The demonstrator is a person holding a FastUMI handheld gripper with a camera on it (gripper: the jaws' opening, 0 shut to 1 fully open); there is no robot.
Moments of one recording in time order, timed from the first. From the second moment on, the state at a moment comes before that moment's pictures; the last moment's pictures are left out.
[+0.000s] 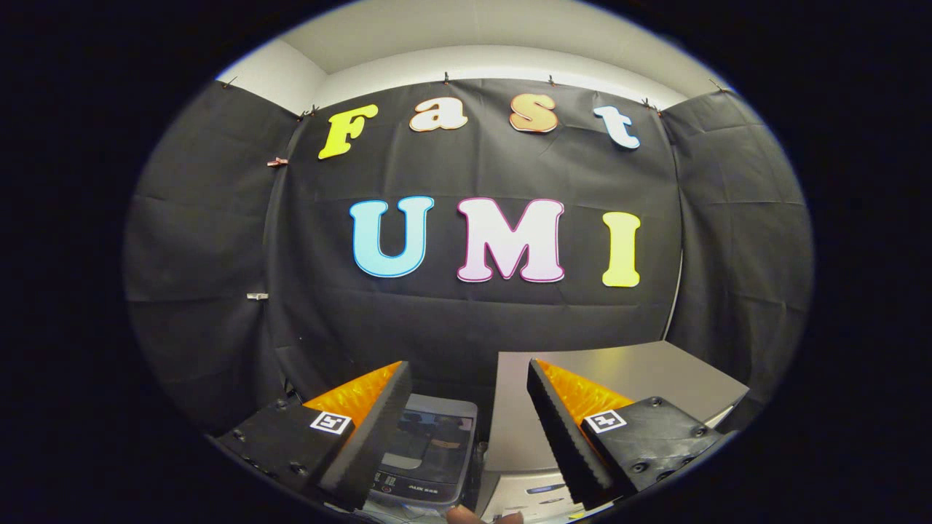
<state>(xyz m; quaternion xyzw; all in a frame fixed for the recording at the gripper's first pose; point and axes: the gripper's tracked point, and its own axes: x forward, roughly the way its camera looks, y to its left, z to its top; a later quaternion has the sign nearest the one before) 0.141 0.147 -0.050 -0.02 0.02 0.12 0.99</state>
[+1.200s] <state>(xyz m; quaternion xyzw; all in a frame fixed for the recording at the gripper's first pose) 0.083 0.039 -0.082 0.01 0.02 0.02 1.00</state>
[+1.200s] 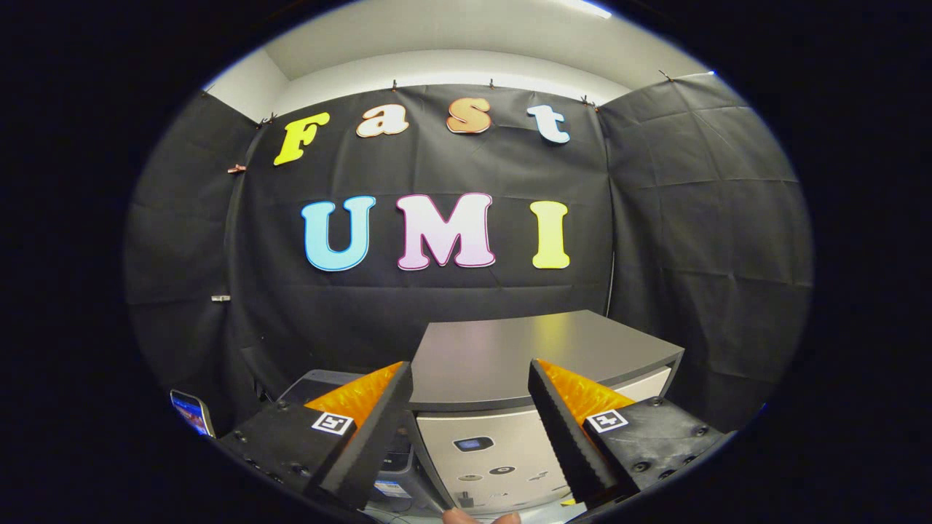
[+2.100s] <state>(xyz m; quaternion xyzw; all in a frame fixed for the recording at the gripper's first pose) 0.065 0.079 -0.053 -0.04 -0.02 0.07 1.00</state>
